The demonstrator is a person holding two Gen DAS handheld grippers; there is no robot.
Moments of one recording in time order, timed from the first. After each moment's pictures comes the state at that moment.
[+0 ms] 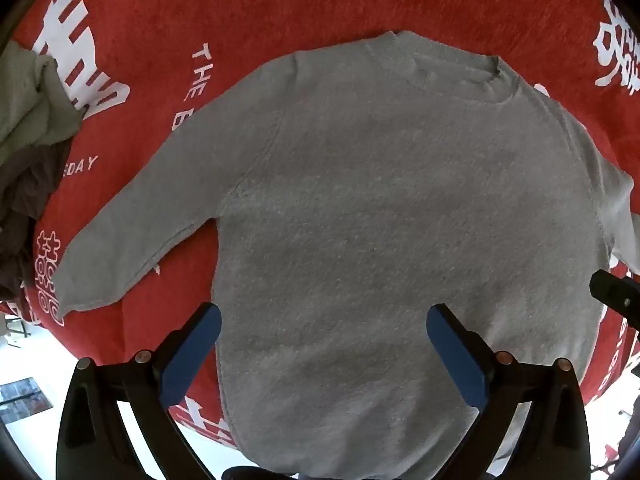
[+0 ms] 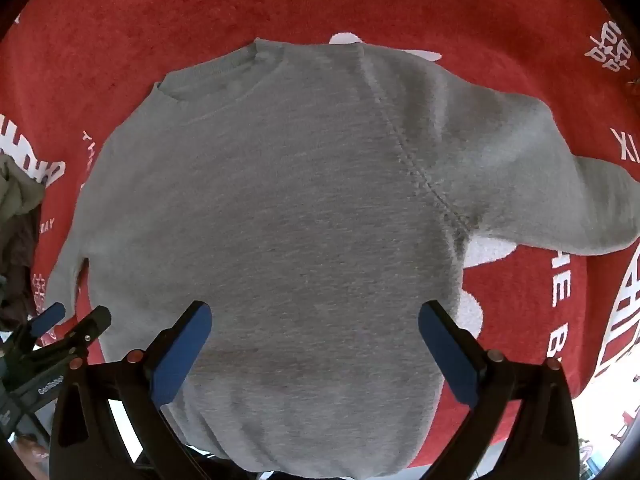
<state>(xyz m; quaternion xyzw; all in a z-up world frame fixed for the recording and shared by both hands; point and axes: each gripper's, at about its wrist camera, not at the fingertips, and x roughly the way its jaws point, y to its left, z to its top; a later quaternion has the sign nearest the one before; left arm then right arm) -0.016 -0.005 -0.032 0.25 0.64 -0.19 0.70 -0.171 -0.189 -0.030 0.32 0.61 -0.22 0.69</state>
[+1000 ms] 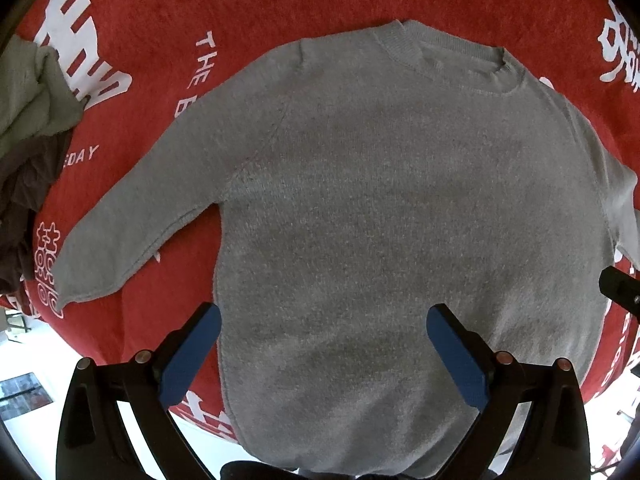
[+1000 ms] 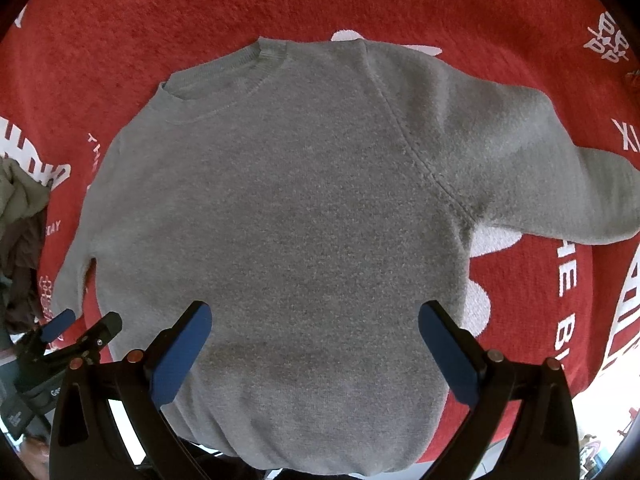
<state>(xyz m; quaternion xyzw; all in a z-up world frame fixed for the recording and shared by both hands) -0.018 0.001 -0.037 0.25 0.65 -0.18 0.70 -0.176 -0.181 -0.026 0.33 0.60 -0.23 0.69</state>
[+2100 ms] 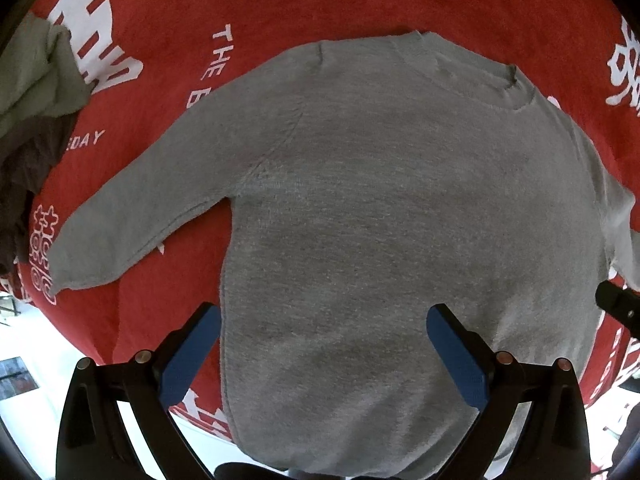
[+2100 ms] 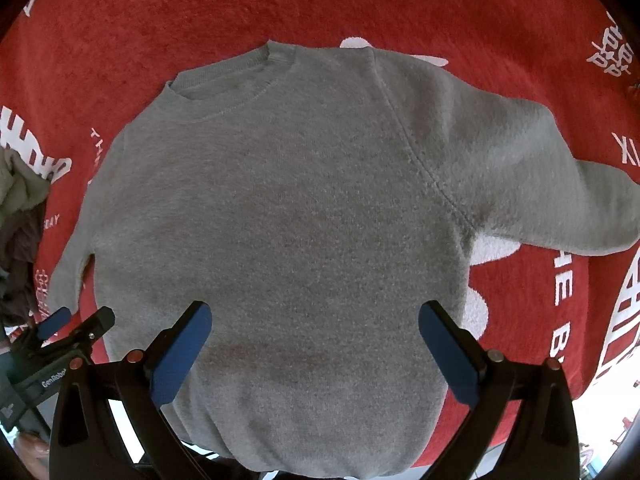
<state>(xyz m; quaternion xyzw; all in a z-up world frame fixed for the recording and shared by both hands) -0.011 0.015 -0.034 0.22 0.65 -0.17 0.71 -0.171 -0.178 -0.024 0.31 0.60 -0.23 0.70</state>
